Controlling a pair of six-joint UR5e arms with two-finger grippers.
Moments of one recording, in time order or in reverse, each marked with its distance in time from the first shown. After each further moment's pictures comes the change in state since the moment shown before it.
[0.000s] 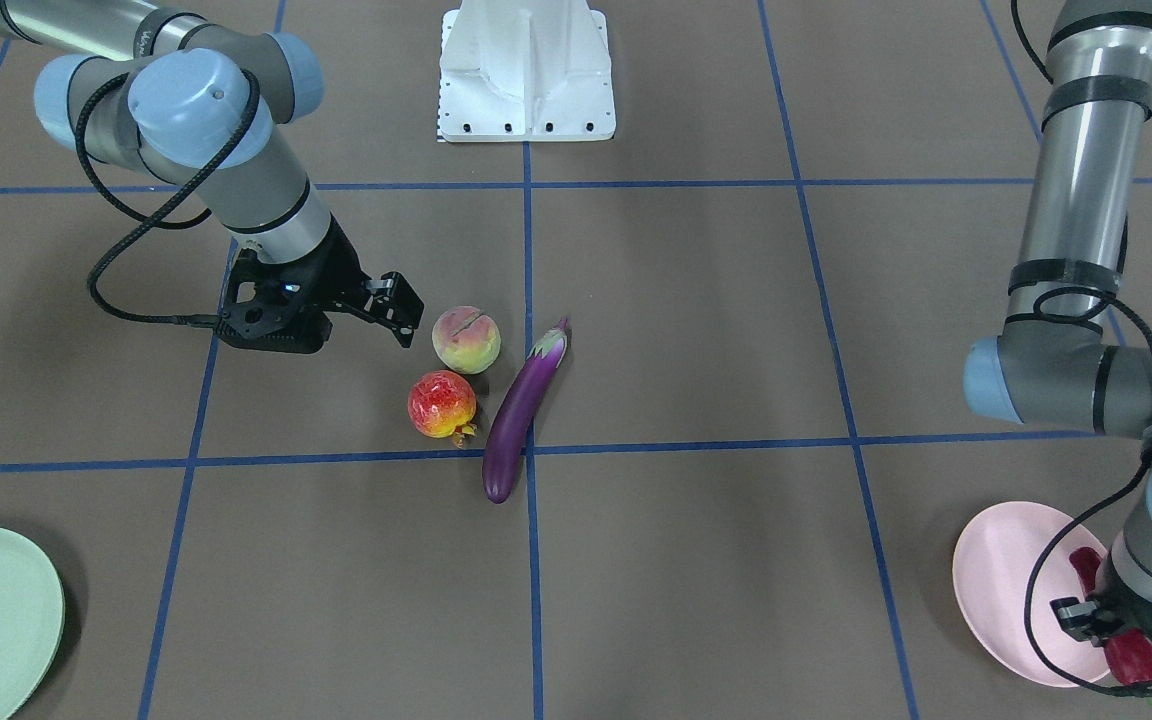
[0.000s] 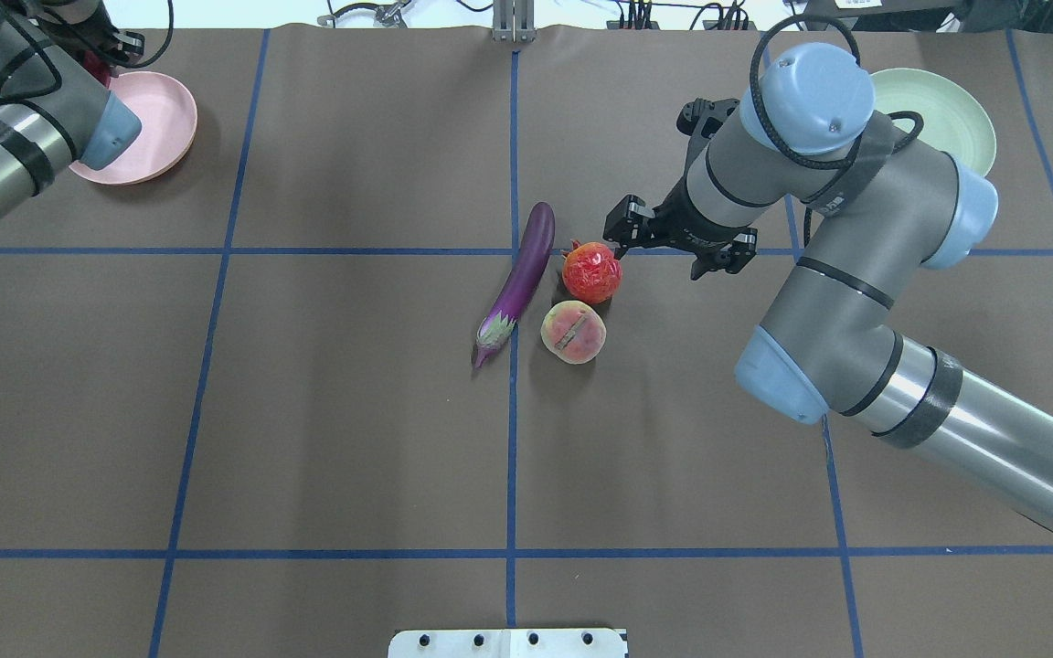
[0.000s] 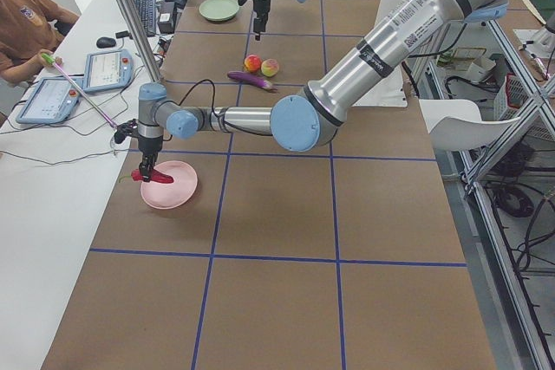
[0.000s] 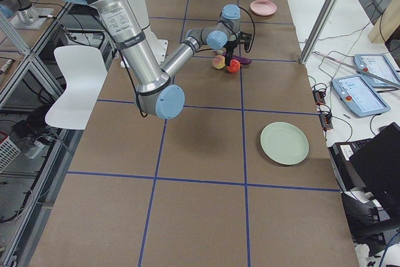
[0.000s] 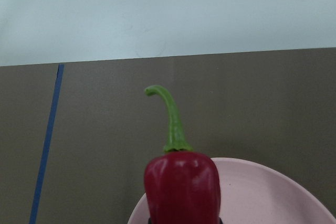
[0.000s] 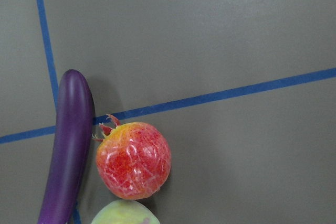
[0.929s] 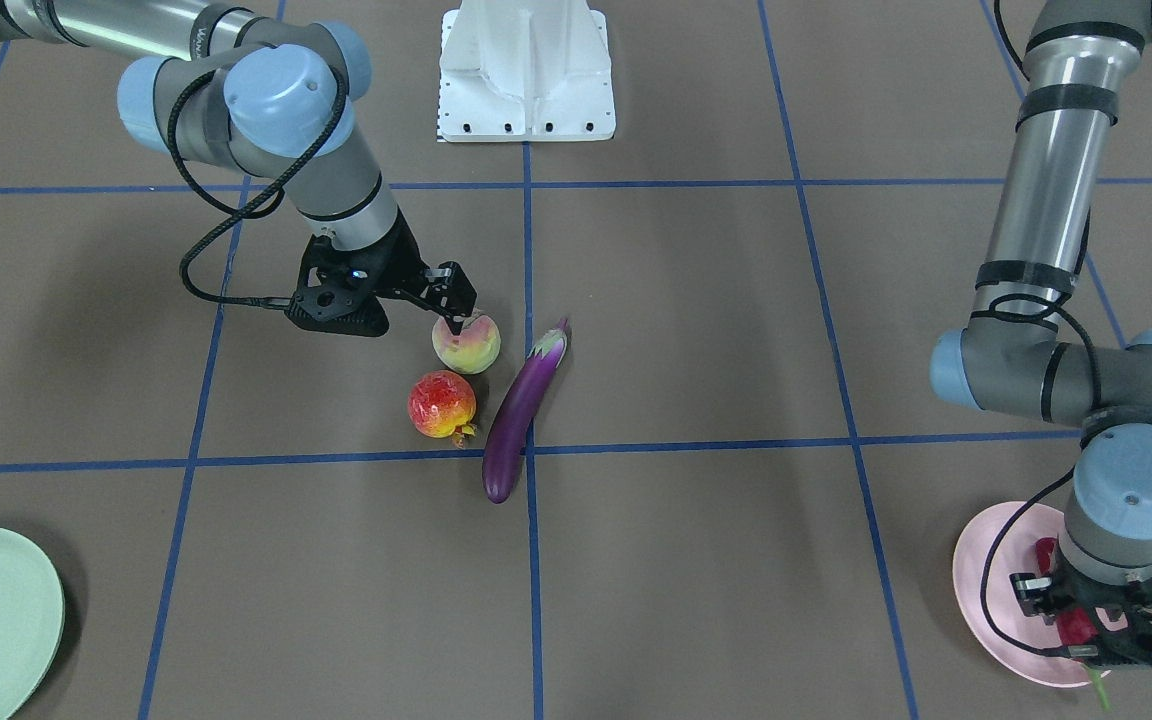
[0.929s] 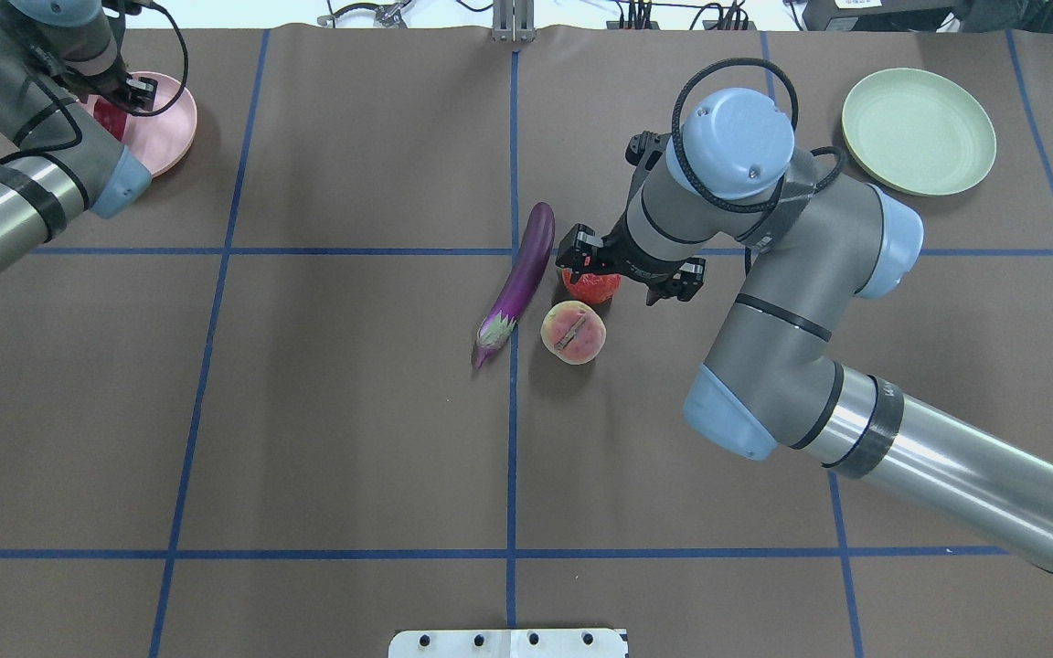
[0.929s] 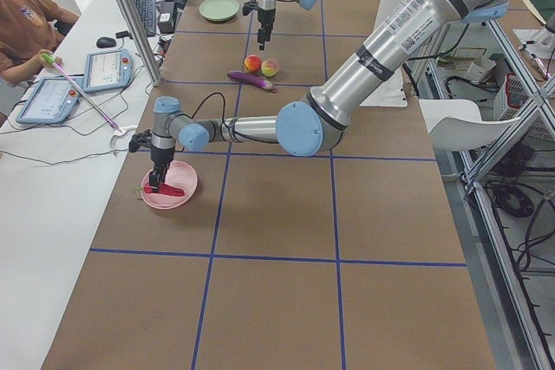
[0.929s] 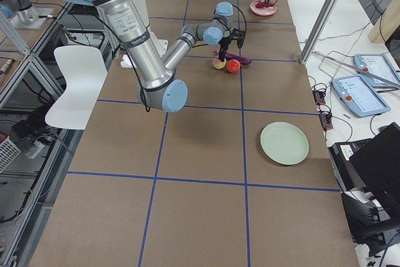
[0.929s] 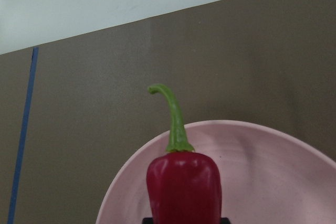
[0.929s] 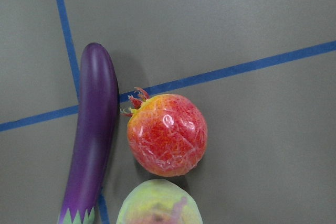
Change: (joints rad) left arm 0.031 0.052 0.015 -0.097 0.043 0.067; right arm -0.087 0.066 -0.046 -0.006 -0.075 0.072
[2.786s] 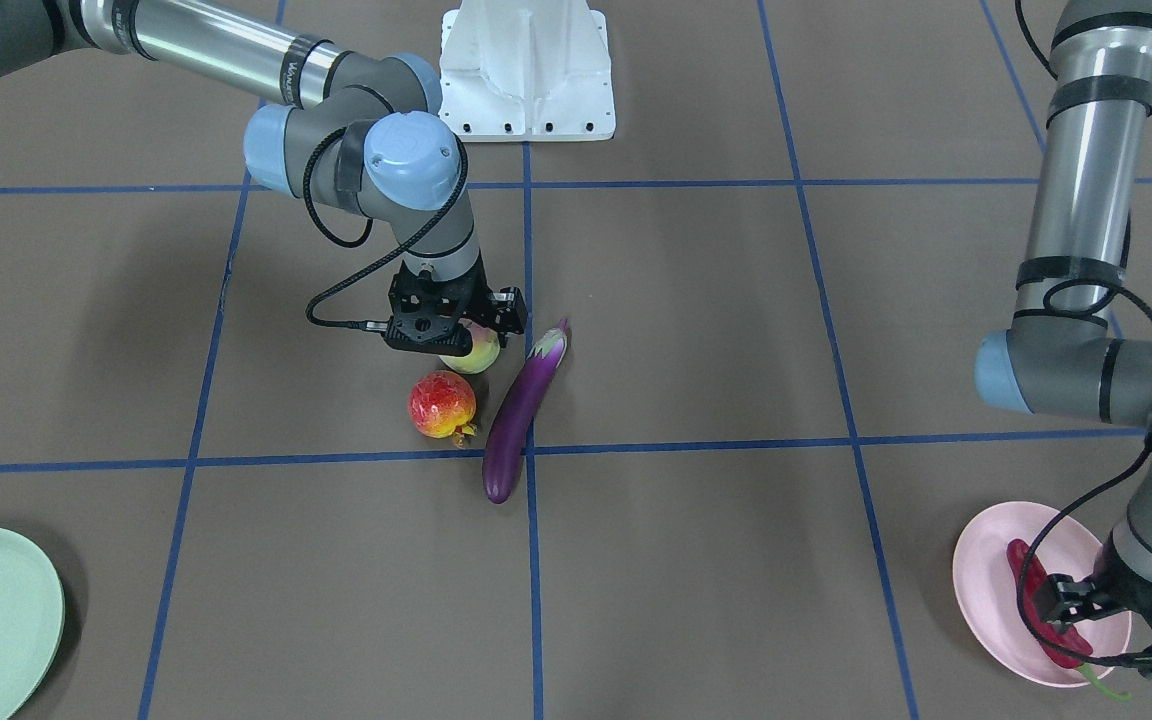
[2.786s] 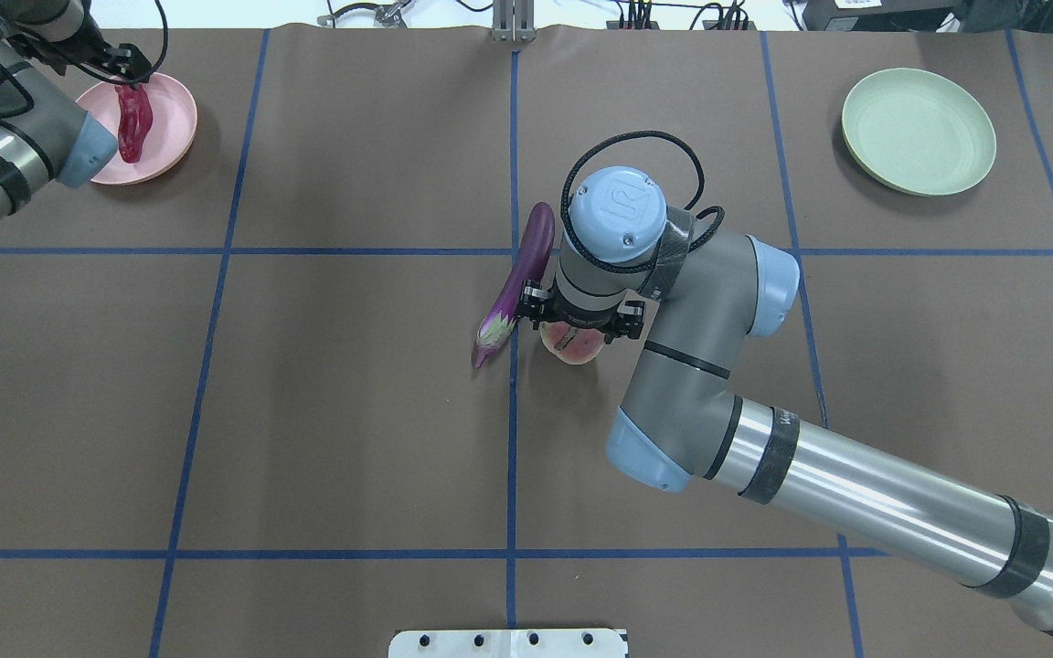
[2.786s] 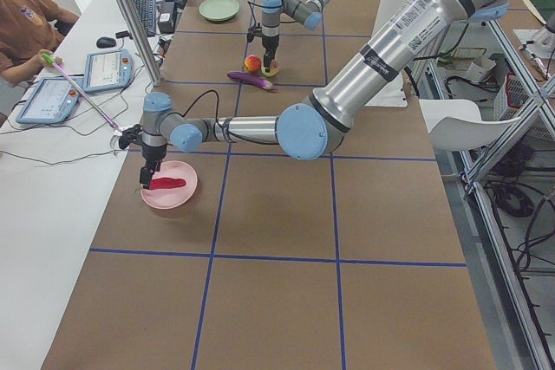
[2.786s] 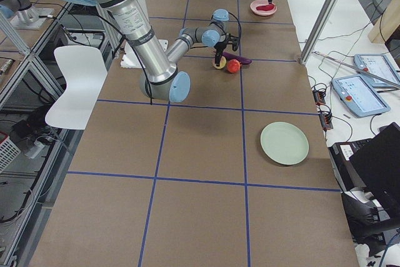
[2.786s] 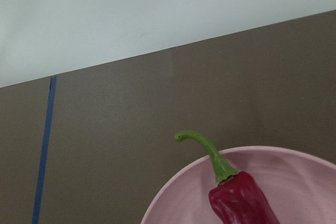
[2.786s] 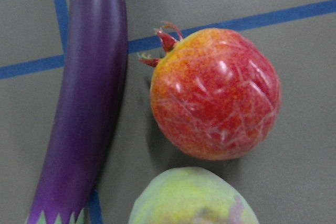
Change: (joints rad) left arm -0.069 0.006 -0.062 -0.014 -0.197 -0.012; right arm -0.090 0.090 -0.181 0.002 -0.063 -0.013
